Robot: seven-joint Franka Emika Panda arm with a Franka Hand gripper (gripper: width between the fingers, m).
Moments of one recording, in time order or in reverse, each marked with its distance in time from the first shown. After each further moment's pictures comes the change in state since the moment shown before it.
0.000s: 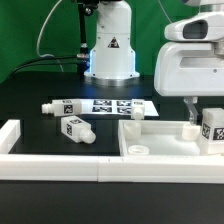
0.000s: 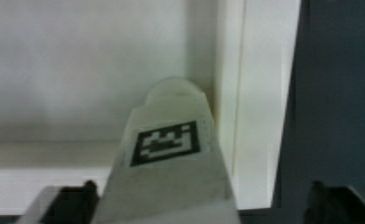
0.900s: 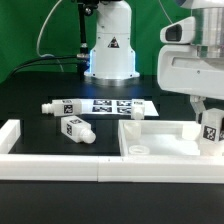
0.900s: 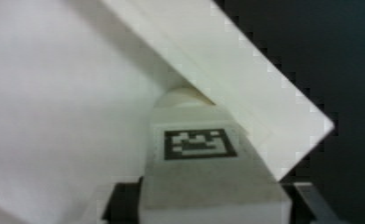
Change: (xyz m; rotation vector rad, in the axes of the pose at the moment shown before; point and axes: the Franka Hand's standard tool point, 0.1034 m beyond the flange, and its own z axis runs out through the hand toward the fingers) arm -0.002 0.008 0.004 0.036 -0.027 1.045
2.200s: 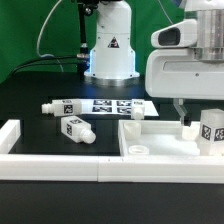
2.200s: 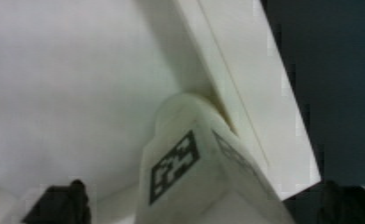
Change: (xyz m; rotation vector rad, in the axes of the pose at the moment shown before) arm 0.000 0.003 0.001 -0.002 -0.021 -0.673
